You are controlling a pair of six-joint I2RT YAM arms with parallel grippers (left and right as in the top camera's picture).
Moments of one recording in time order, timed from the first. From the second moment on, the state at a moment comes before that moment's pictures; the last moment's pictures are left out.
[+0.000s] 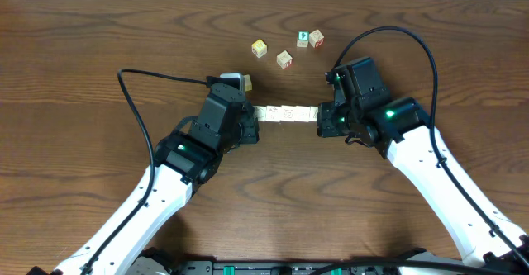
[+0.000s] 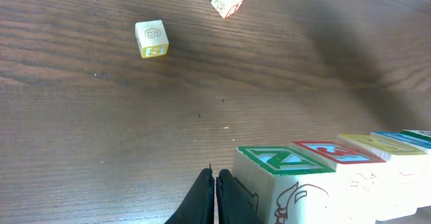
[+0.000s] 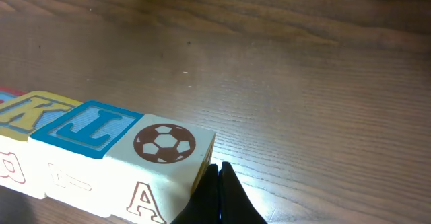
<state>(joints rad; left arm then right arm) -0.54 1.28 0.92 -0.43 0.00 -0.56 0.45 1.46 1.20 -0.81 -0.12 0.38</state>
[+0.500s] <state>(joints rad) -0.54 1.28 0.92 -0.44 0.00 -0.53 0.45 1.46 1.20 -0.82 -0.12 0.38</state>
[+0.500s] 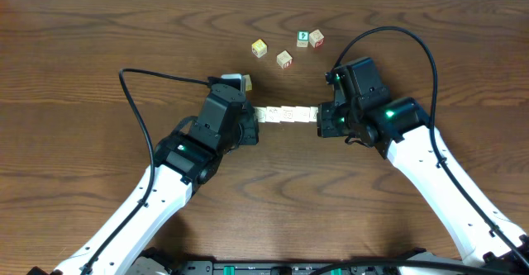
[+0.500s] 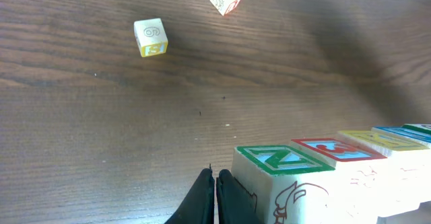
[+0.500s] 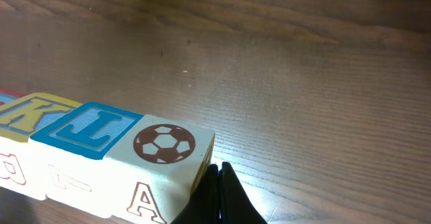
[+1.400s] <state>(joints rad) -0.54 1.28 0.92 -0.45 0.02 -0.53 0.45 1.46 1.20 -0.84 -0.12 0.41</state>
